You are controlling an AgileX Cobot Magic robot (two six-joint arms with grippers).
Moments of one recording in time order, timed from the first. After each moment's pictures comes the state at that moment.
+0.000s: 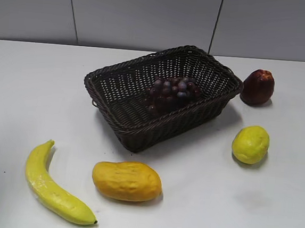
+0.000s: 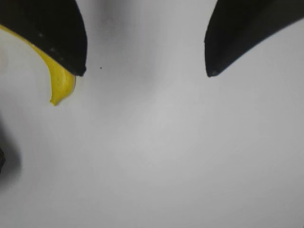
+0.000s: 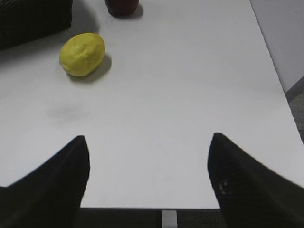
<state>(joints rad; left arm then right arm) -0.06 1.28 -1.31 -0.02 1.22 0.07 0.10 0.02 -0.50 -0.01 1.04 -0.02</state>
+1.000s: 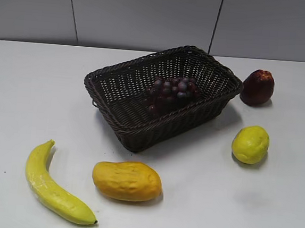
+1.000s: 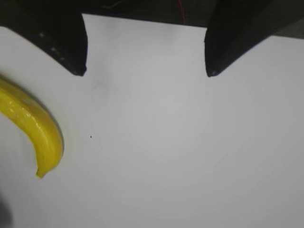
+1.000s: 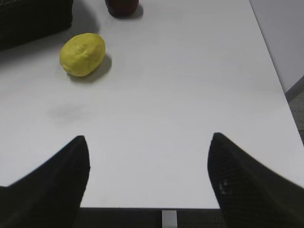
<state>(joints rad) -0.06 0.28 -0.52 -0.01 1.17 -0.02 0.10 0.02 -0.50 -0.01 1.04 -0.02</state>
